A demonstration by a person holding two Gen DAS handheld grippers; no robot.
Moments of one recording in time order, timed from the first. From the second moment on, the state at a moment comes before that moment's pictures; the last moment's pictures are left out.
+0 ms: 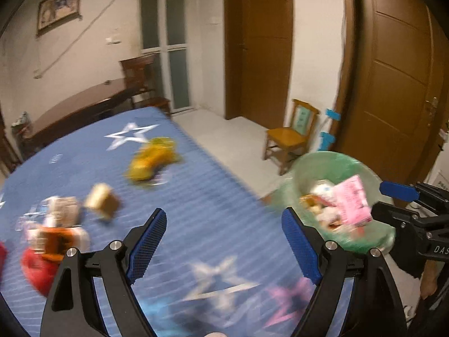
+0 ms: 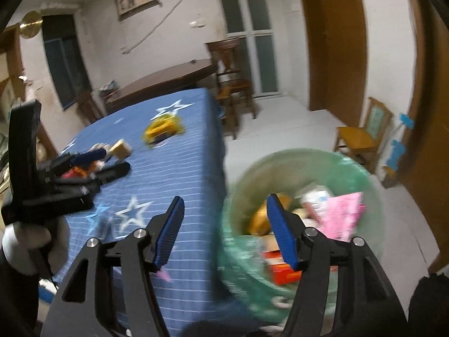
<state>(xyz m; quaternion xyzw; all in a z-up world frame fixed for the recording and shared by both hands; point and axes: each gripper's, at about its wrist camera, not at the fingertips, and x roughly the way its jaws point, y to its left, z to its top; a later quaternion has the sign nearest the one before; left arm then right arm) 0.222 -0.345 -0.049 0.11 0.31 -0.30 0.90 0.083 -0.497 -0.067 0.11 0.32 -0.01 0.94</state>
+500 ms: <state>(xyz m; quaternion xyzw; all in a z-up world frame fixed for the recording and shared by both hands) 0.304 -0.041 -0.052 0.06 0.38 -0.14 0.91 0.148 -0.368 -0.077 0.05 0.36 0.12 0.92</state>
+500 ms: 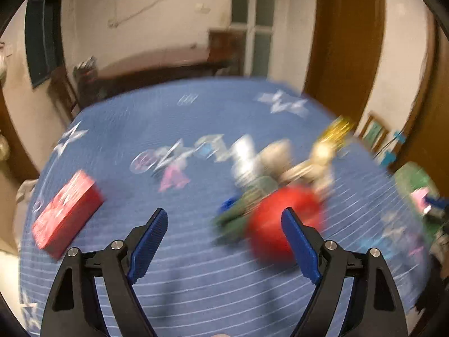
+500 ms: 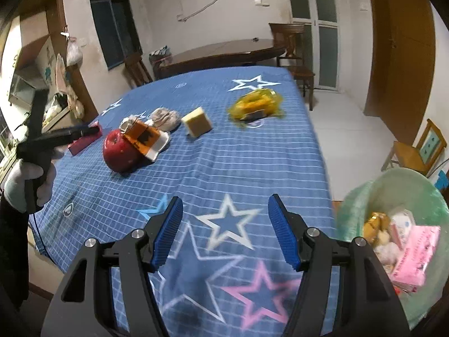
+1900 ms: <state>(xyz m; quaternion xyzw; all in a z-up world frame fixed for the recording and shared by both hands) 0.380 -0.021 -0.088 0.20 0.39 -0.41 0.80 0.231 -0.277 -0.110 -0.02 0.41 0.18 0.89</state>
